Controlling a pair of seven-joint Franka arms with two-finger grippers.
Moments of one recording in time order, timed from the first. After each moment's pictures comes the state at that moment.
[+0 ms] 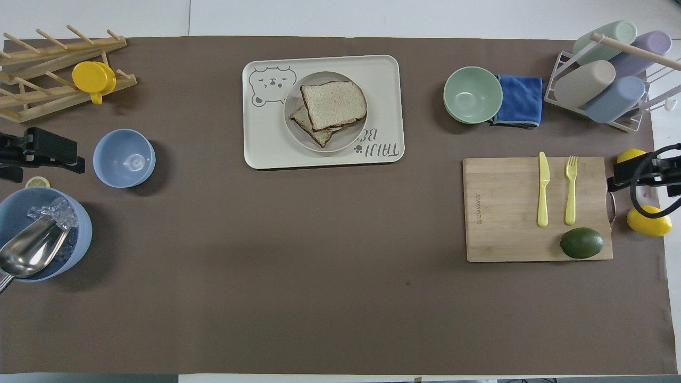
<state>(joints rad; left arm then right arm) -0.24 -0.01 0.17 -1.50 -0.06 1.40 -0.12 0.02 -0.03 -0.13 -1.67 0.01 1.51 0.00</state>
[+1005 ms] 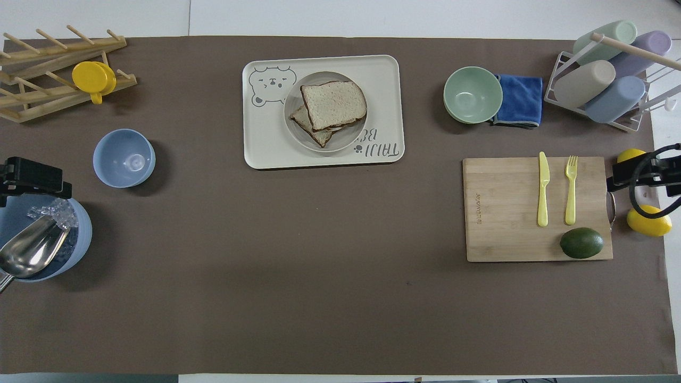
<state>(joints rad) -0.12 -0.03 0.05 -1.61 -0.05 1.50 -0.10 0.02 -0.03 -0.13 -1.67 0.01 1.51 0.00</state>
